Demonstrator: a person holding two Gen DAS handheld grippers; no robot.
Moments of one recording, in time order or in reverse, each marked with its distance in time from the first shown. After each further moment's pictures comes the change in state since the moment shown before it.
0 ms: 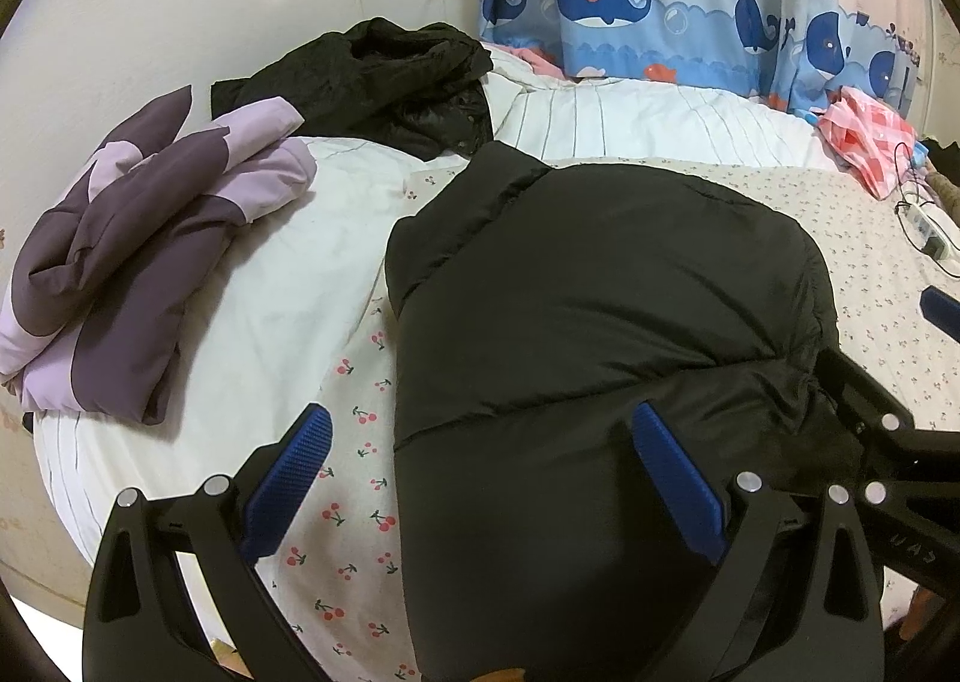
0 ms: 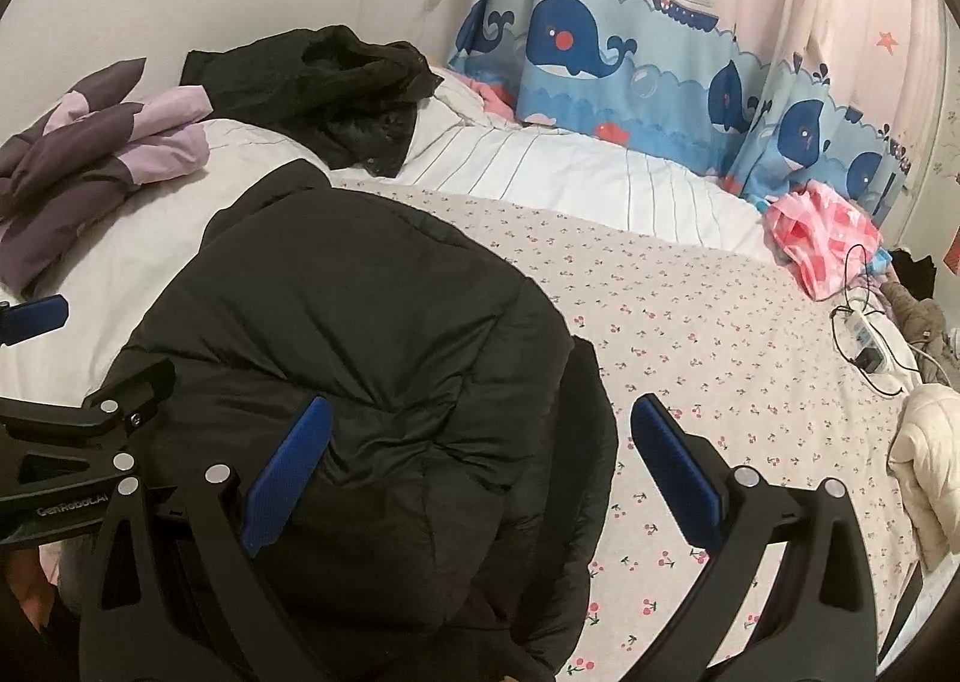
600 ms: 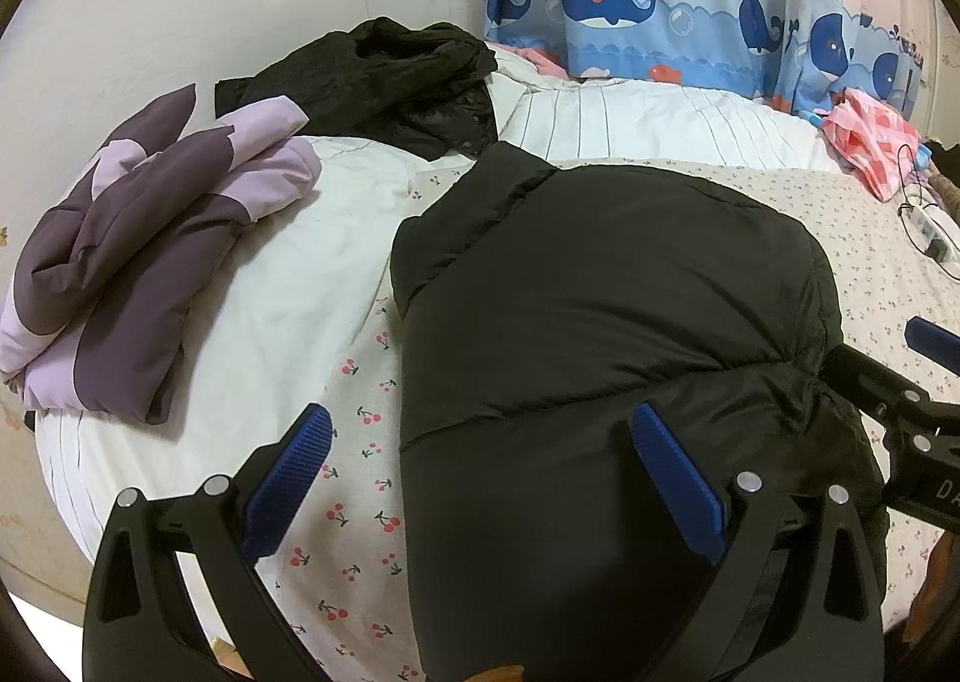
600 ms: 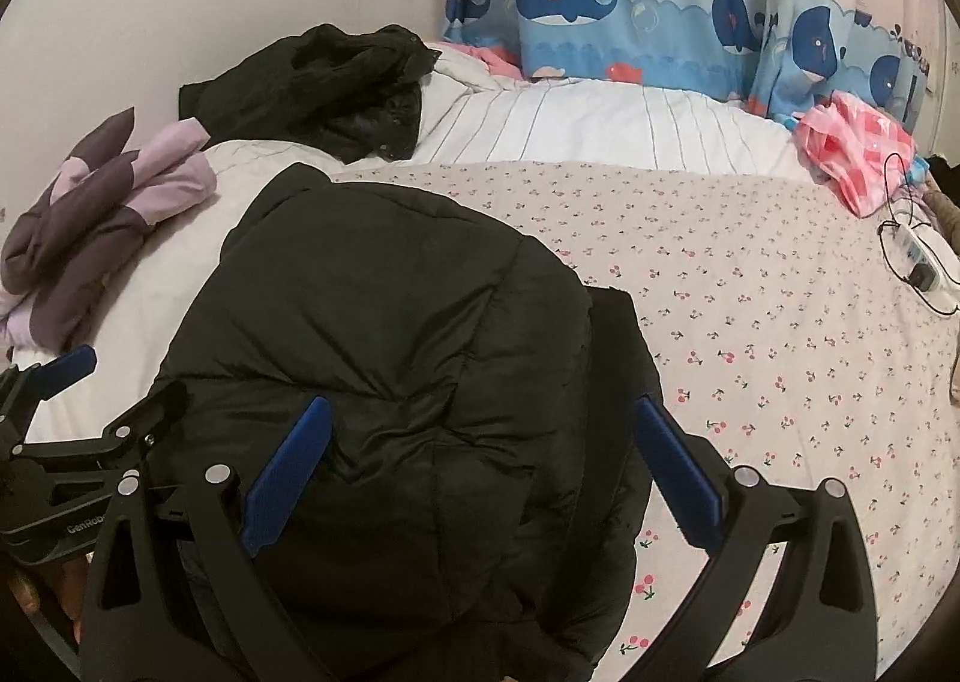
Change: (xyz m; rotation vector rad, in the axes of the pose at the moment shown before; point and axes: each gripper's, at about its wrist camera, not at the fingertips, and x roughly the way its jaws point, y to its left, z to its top) left arm 0.001 0.003 0.001 -0.001 0.001 0.007; right arm 0.016 -0.027 0.000 0.165 0.101 0.159
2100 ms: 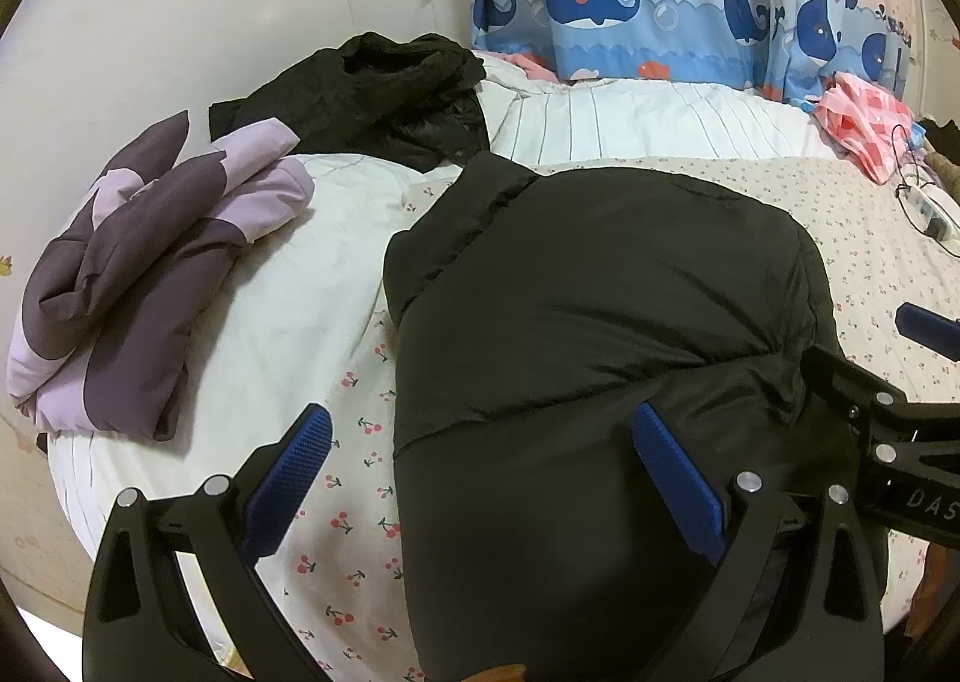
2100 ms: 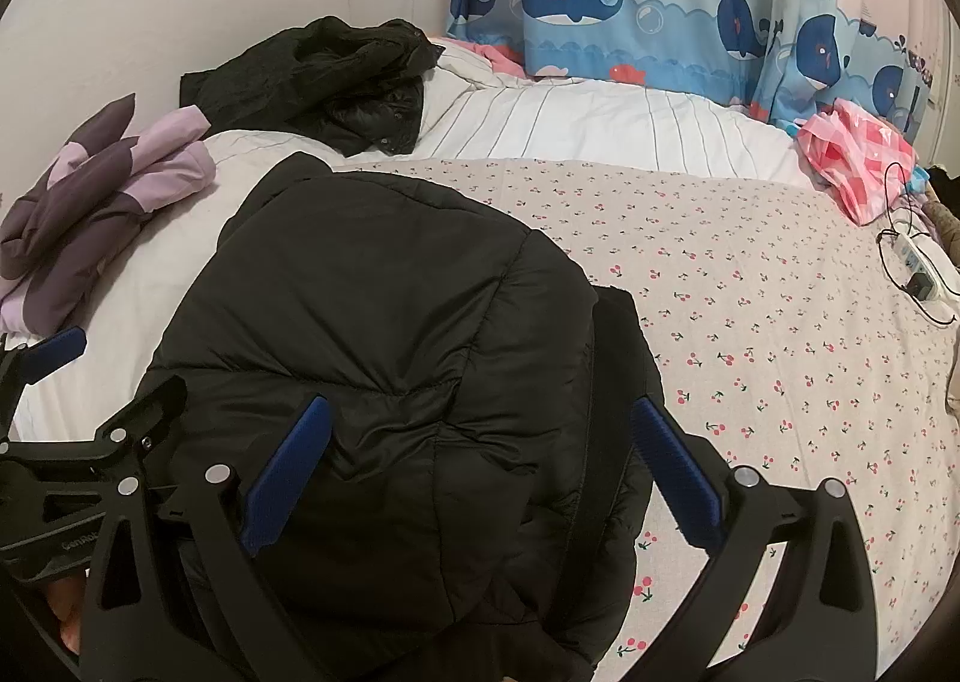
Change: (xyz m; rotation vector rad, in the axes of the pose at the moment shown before) left arm -0.007 -0.013 0.000 0.049 -0.020 0.020; right arm 0.005 0.002 -0.004 -0.025 0.001 -0.012
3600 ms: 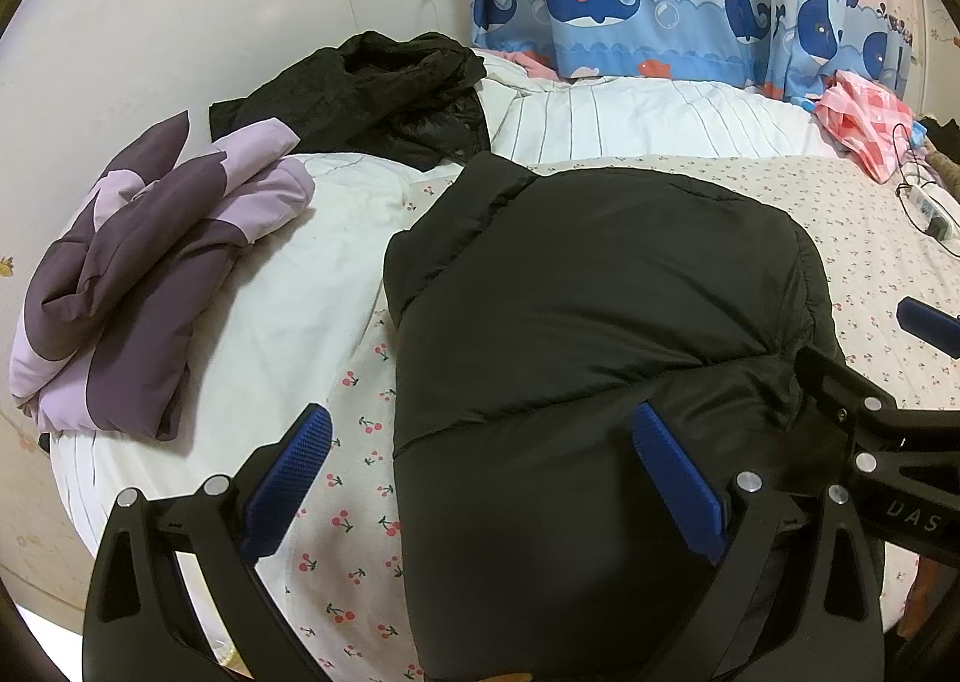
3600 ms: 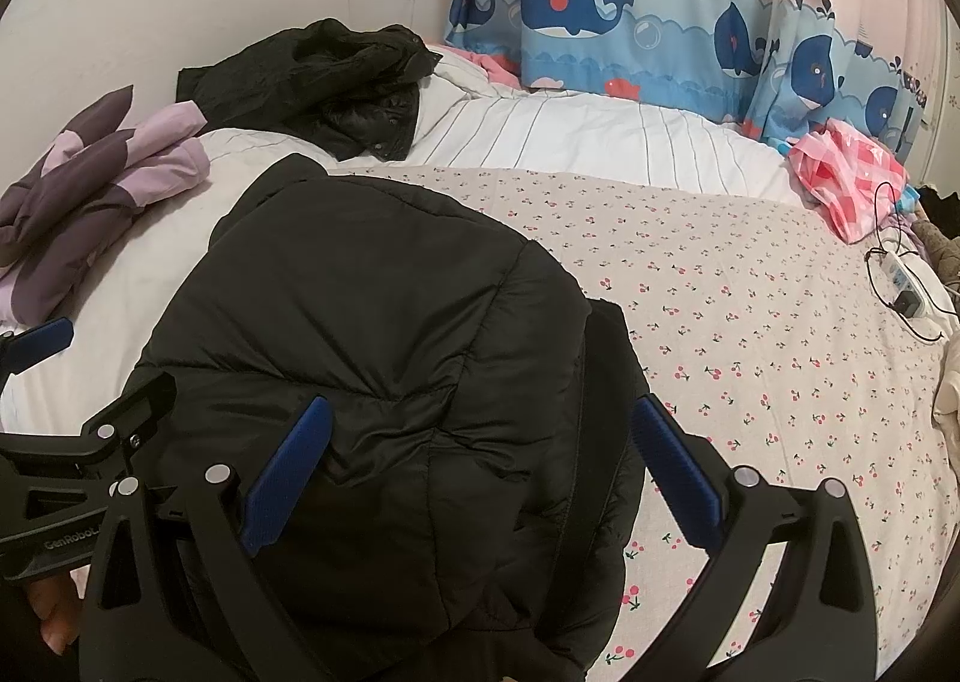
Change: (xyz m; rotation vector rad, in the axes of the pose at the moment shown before) left arm -0.001 0.000 0.002 0.001 0.008 0.006; right arm -0.002 -0.001 -0.002 -0.030 -0.022 -0.035
